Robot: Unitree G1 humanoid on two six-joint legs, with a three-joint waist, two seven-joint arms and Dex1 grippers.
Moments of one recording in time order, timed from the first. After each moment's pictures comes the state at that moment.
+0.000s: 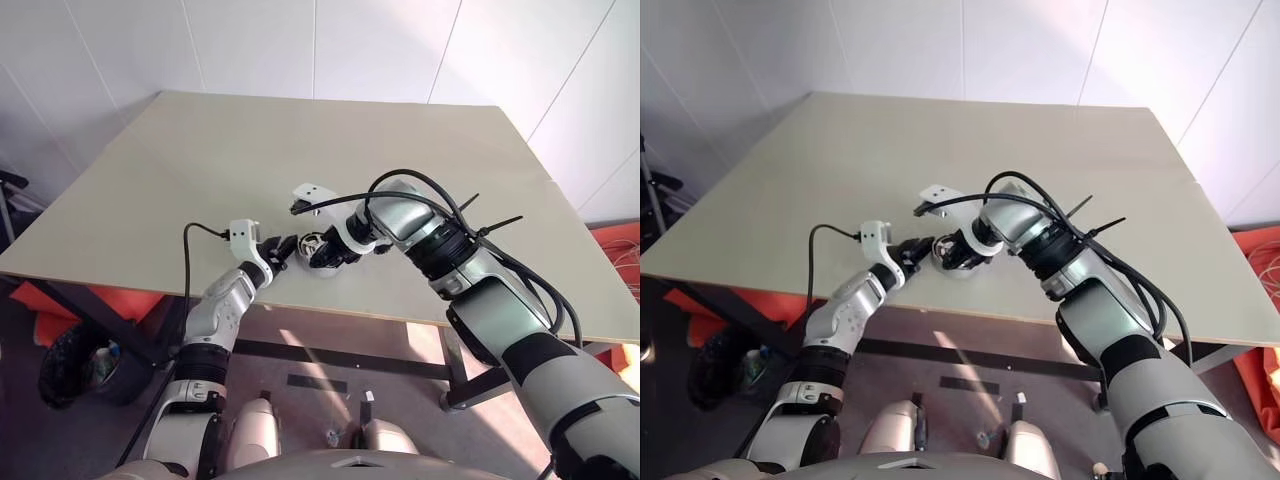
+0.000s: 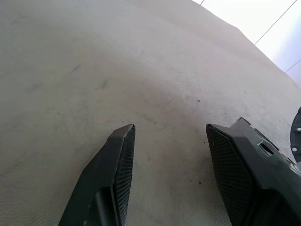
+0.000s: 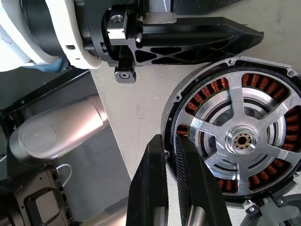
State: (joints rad) left arm -0.39 0.02 0.13 0.34 -0.38 0.37 -0.37; right arm -1.10 -0.27 0.57 0.39 0.08 1.29 1.06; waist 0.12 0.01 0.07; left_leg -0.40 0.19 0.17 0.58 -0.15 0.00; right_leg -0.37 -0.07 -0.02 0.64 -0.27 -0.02
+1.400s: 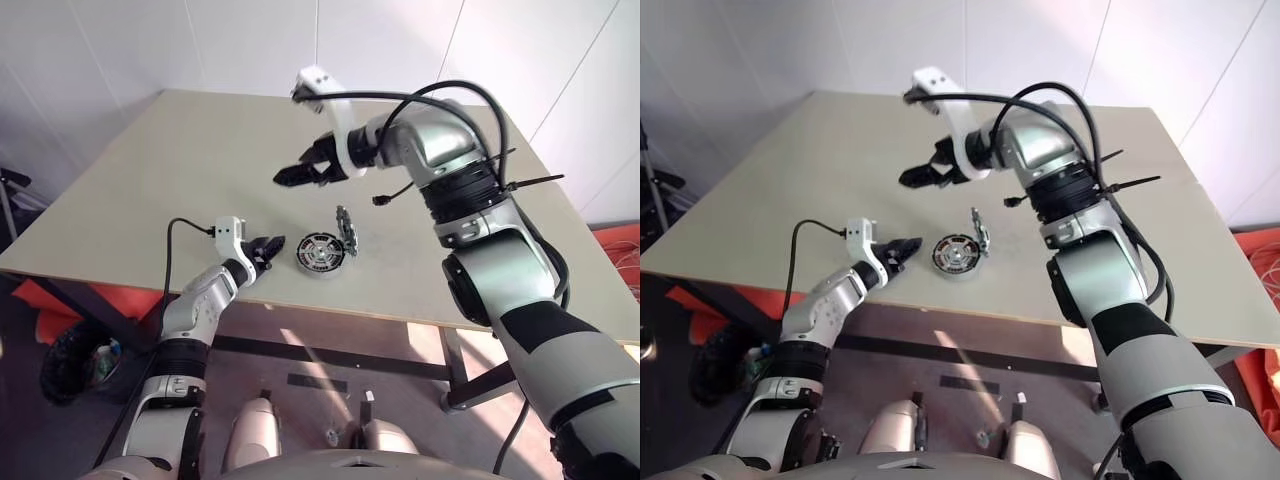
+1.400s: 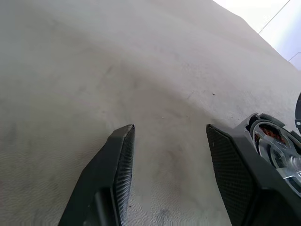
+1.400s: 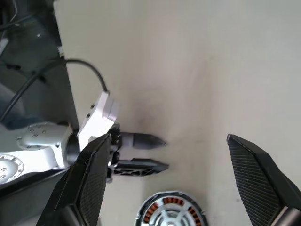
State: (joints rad) left arm -0.40 0.13 0.14 0.32 -0.43 0.48 -0.46; right arm -1.34 -0.27 0.21 0.52 0.20 1.04 0.88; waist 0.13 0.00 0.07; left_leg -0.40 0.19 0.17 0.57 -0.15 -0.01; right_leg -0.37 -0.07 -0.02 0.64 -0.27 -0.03
